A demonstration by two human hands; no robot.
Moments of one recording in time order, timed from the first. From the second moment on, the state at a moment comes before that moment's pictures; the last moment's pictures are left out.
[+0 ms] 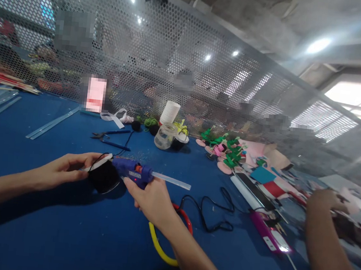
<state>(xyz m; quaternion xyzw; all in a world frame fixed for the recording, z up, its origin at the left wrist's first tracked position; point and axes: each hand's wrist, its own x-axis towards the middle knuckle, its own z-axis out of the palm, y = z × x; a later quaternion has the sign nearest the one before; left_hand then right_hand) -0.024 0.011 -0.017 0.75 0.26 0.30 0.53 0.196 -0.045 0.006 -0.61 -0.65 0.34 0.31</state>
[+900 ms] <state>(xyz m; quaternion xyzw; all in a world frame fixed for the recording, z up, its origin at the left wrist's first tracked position) -0.024 0.011 -0.018 0.76 0.27 0.30 0.51 0.190 -0.058 0.008 -0.59 -0.66 0.33 0.32</state>
